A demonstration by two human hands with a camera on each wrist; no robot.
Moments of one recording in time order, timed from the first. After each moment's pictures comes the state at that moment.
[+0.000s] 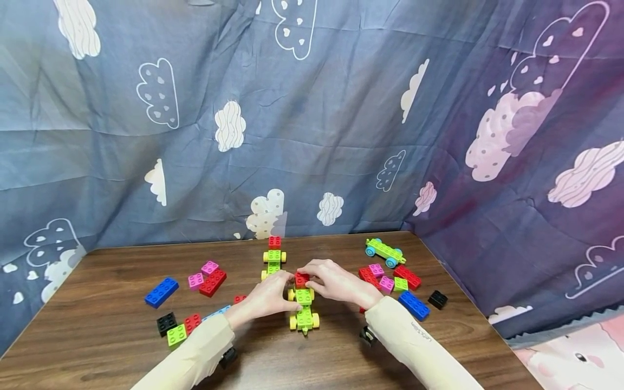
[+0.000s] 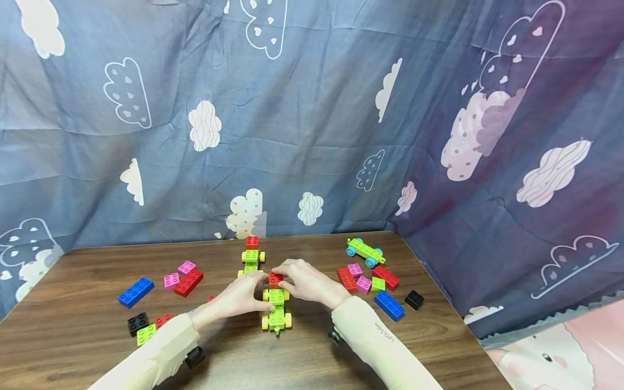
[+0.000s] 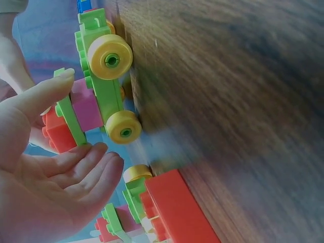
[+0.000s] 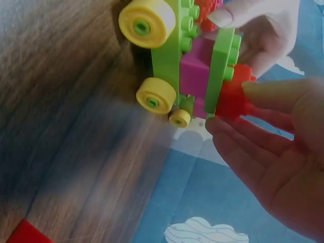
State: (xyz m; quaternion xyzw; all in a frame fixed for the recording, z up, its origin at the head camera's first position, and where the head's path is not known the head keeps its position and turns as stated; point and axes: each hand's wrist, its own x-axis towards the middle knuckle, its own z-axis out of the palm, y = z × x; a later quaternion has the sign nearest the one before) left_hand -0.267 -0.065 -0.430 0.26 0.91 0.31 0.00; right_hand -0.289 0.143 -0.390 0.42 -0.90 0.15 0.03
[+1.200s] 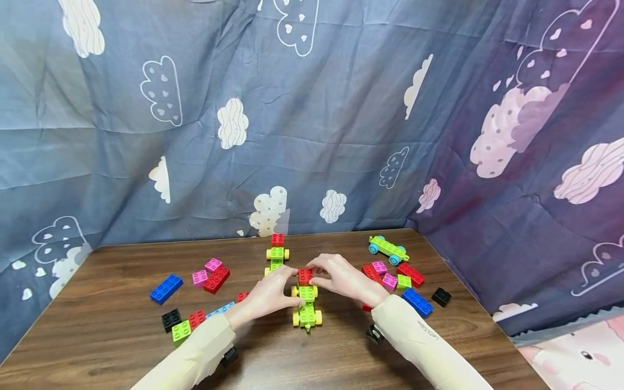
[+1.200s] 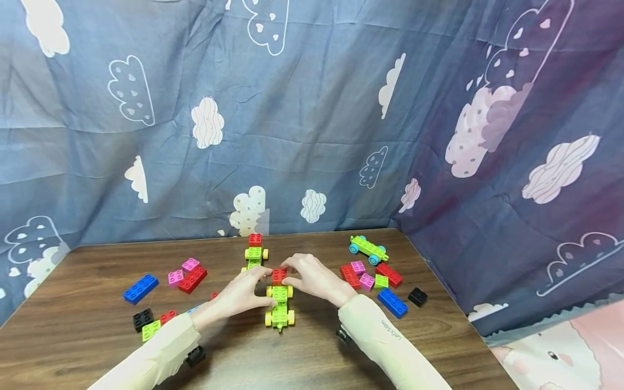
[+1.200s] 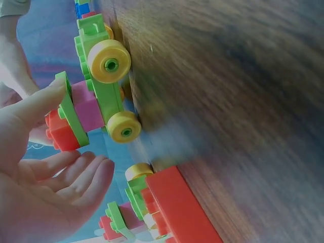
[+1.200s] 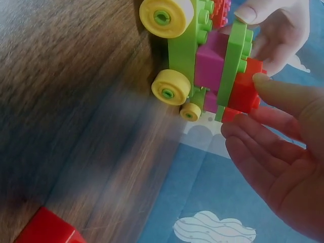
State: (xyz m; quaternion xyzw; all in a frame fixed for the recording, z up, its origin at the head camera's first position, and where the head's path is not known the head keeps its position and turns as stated) left_hand -0.264 -0.067 -0.432 0.27 0.91 0.31 -0.04; right_hand -0.291 0.151 -0.393 0.39 -0.90 0.19 0.05
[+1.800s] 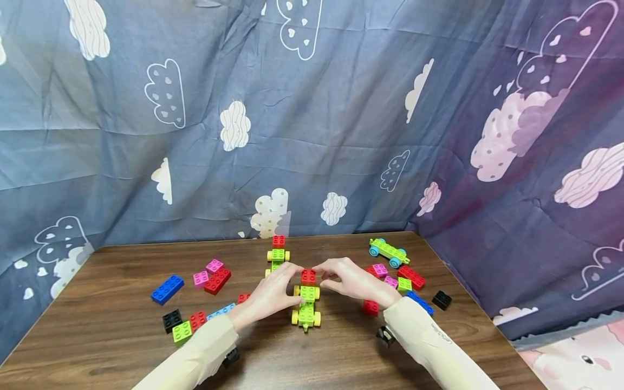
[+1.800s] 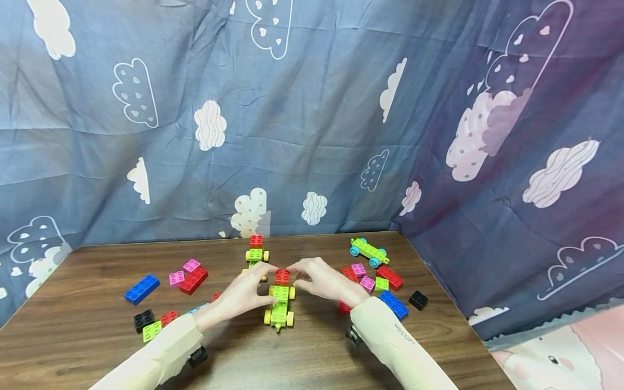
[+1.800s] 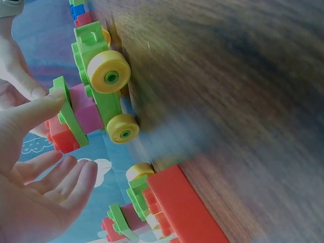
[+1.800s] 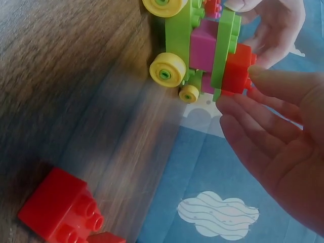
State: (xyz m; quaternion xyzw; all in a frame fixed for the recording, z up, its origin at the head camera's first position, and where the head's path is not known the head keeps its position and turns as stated) left_hand -0.263 -0.064 -0.427 0.29 0.90 0.32 -0.07; right_hand -0.293 0.172 -0.390 0.40 -0.89 0.22 -0.02
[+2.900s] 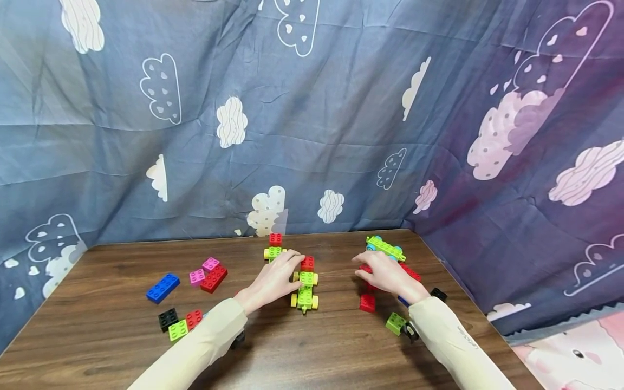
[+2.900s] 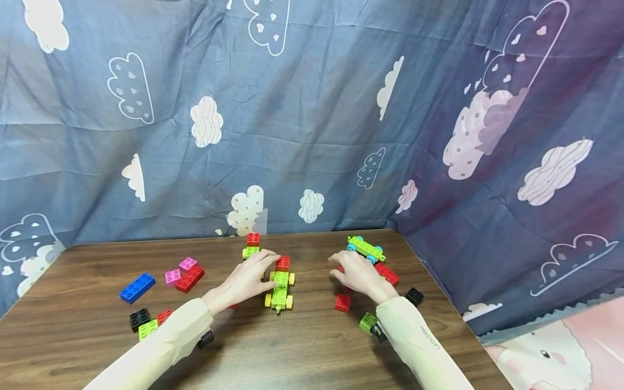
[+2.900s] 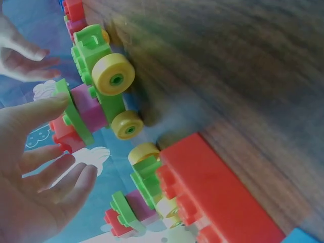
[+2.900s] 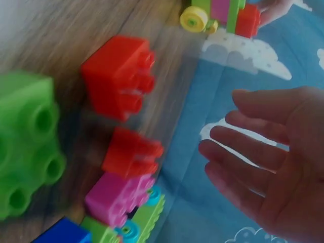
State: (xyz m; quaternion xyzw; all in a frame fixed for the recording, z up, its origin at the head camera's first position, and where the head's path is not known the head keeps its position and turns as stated) left_hand -0.285 -0.054 -0.420 0.31 0.92 0.21 -0.12; right_hand -0.296 0.242 -0.391 0.29 -0.95 0.11 0.09
